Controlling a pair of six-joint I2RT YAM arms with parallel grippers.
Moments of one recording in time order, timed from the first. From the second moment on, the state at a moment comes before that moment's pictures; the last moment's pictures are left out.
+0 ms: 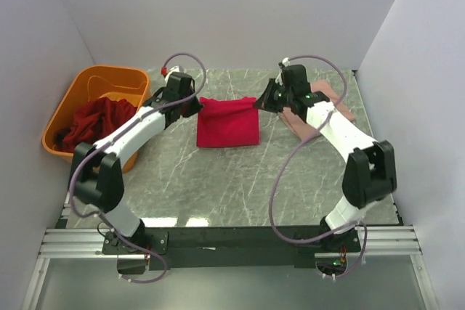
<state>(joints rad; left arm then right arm) -0.42 1.61 1.28 -0.34 -0.14 -0.80 0.35 1.62 1.32 -0.35 -0.27 0.62</state>
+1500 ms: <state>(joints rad) -0.27 1.73 1.24 -0.24 0.02 -0.68 0.30 2.27 1.81 -0.52 -0.24 0.47</state>
